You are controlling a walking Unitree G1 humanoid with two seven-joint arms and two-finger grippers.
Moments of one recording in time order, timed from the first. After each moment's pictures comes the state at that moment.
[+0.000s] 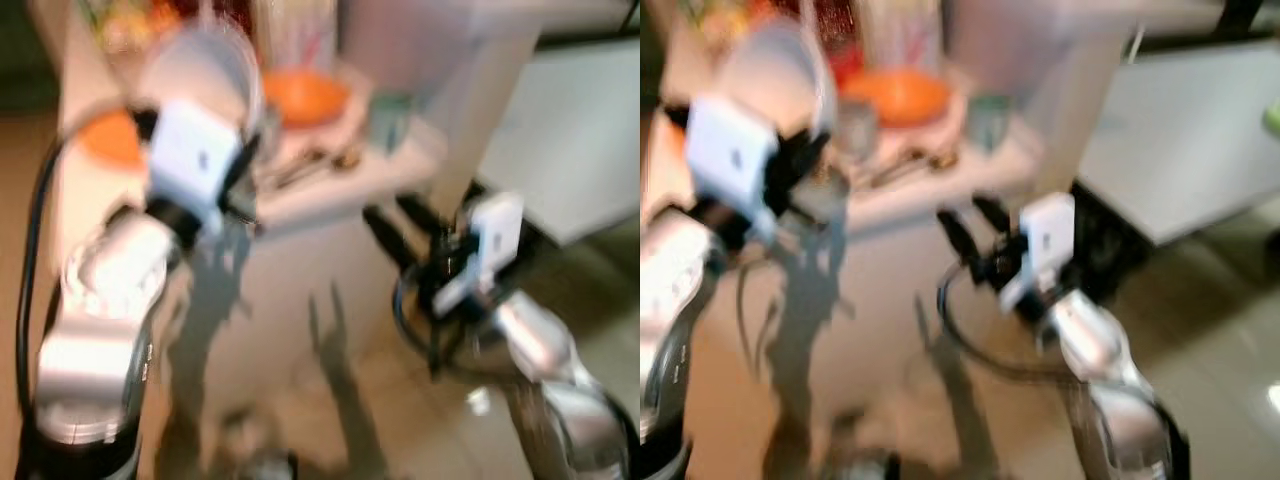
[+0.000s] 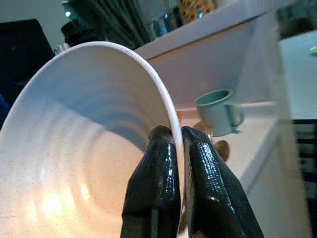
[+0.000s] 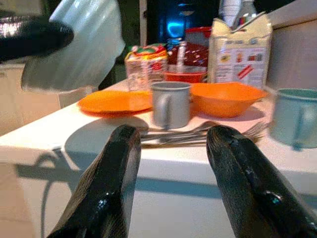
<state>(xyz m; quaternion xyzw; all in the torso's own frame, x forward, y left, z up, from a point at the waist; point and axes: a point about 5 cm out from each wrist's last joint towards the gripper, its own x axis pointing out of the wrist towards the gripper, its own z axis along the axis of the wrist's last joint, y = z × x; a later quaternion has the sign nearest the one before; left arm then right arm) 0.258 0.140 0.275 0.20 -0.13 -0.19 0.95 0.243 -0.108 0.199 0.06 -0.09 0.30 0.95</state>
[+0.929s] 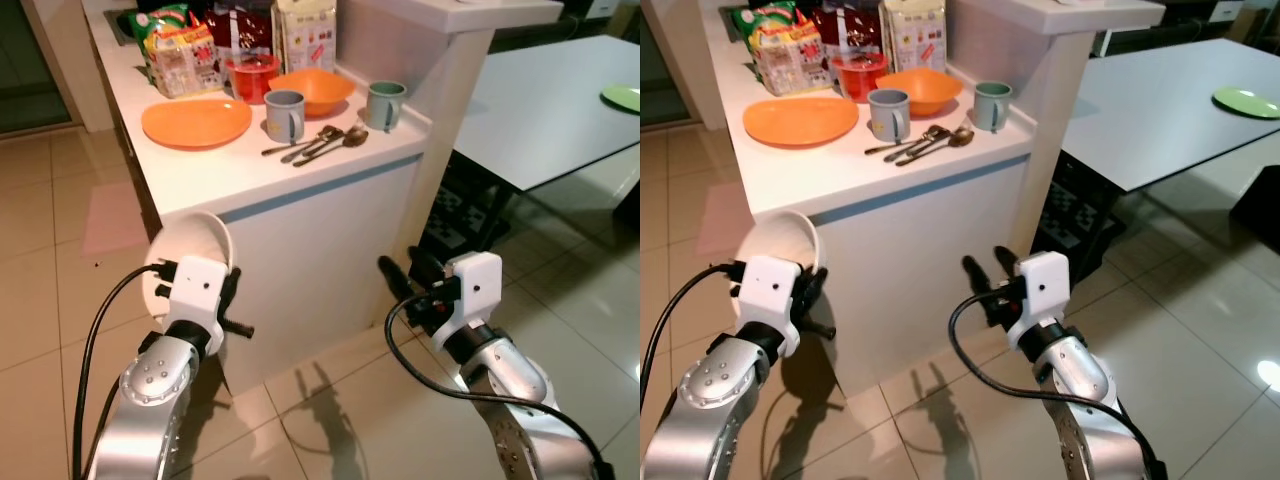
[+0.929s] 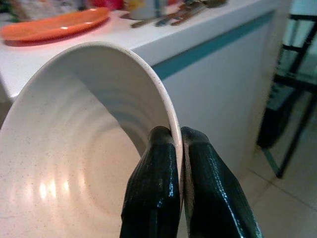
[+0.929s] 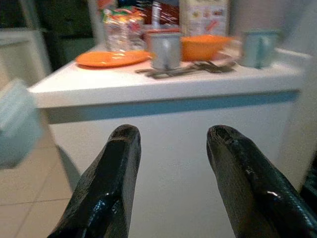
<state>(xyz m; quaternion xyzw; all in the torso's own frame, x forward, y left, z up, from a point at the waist) 0.244 0.168 0.117 0.09 0.08 -0.08 0.99 0.242 -0.129 0.123 0.04 -0.01 0.21 0.98</state>
